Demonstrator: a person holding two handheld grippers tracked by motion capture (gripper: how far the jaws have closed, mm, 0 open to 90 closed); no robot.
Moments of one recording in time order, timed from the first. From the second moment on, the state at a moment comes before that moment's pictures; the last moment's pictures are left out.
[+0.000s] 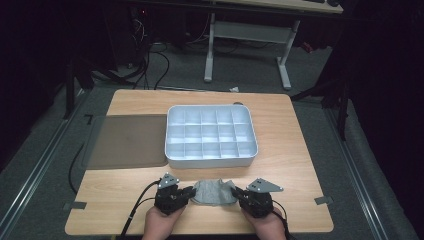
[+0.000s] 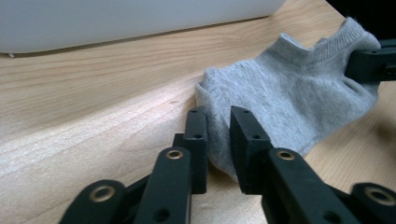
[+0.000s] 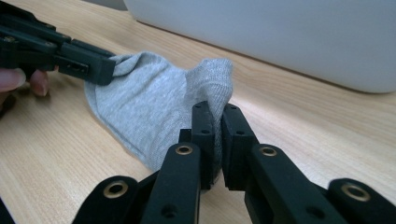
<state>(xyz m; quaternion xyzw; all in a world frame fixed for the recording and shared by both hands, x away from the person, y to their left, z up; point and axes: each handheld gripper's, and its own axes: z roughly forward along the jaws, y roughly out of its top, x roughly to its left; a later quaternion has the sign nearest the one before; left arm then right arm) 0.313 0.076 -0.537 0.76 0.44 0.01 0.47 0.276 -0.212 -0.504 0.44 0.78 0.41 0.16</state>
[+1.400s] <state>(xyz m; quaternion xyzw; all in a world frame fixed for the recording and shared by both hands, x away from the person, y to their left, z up) 0.309 0.068 -0.537 0.78 0.41 0.01 0.48 0.279 -0.166 -0.478 0.39 0.80 0.41 0.20</state>
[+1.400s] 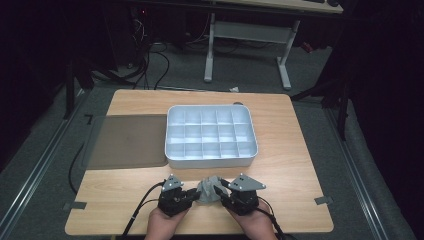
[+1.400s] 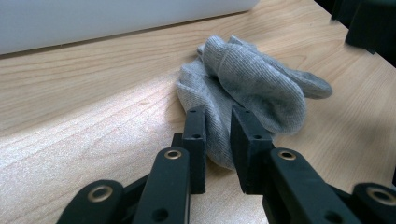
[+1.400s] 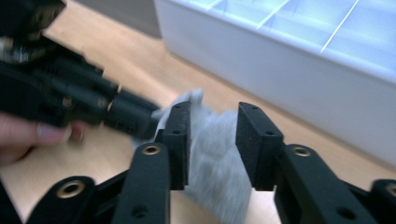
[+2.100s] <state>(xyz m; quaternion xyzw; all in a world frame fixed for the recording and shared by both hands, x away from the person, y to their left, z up) 0.308 0.068 -0.537 0.78 0.41 0.02 0.48 0.275 -0.161 -0.511 0.38 0.82 0.37 0.20</state>
